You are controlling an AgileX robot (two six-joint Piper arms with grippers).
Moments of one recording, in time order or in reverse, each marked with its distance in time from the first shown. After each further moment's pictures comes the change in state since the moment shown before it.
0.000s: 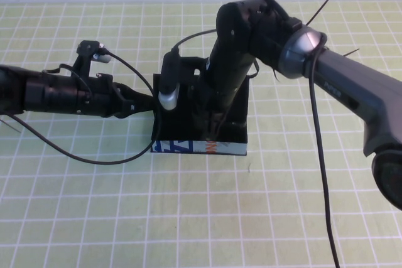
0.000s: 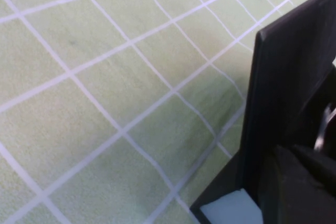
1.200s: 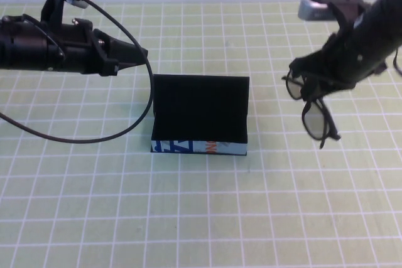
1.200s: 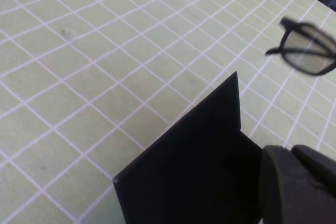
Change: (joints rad) right arm -0.341 -0.500 0.594 0.083 -0.169 0.847; left arm 0.000 -0.304 0.000 0.099 0.028 -0.089
